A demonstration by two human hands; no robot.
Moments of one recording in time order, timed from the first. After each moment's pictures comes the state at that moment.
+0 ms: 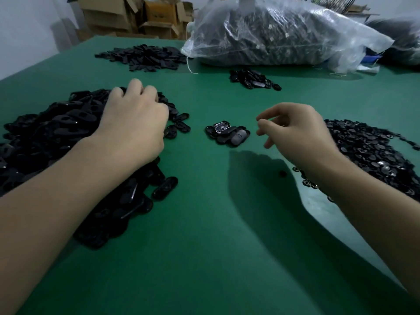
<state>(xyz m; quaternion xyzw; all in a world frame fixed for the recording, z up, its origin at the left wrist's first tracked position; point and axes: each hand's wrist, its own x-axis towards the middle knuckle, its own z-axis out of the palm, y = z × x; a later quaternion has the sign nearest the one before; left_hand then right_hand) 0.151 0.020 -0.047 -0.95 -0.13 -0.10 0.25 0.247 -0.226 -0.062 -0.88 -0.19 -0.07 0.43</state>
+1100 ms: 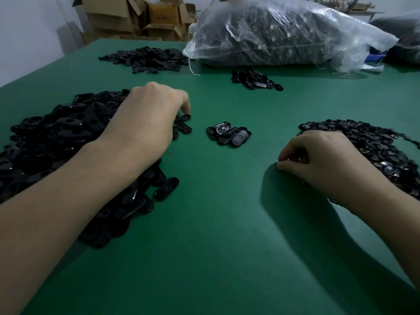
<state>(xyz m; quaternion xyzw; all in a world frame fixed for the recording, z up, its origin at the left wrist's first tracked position) 0.151 0.005 -0.036 -0.97 -0.07 -0.23 -0.02 0.227 -0.275 -0.061 -0.94 -0.30 -0.07 0.15</state>
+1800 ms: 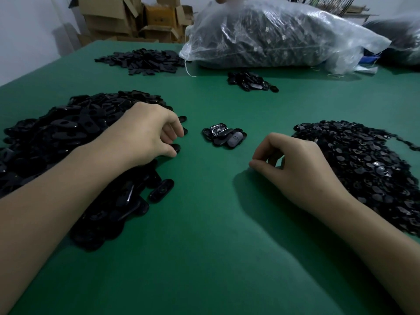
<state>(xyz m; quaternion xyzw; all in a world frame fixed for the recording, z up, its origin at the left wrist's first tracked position) 0.154 0.022 -0.050 -0.98 -0.08 -0.07 -0.19 0.212 -0.253 -0.084 -0.89 -0.31 -0.09 0.31</state>
